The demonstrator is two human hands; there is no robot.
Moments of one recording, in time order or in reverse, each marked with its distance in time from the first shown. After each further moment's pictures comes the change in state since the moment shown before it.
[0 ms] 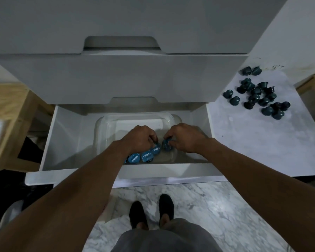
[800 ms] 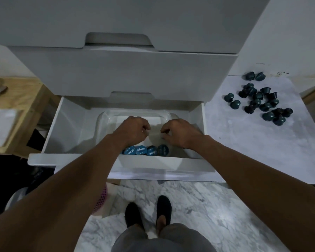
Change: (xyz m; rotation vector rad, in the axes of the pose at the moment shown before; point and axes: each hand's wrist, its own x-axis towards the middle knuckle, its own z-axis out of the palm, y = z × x) left_hand -0.021 0.020 -0.009 0.090 0.249 -0.067; right_hand -0.009 -0.001 -0.007 0.060 0.066 -0.038
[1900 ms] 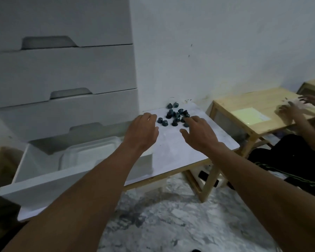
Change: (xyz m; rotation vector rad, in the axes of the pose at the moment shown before) left_hand -0.128 0.220 0.011 0.274 0.539 0.612; right_hand -0.278 0.052 -0.054 -0.136 0.754 0.432
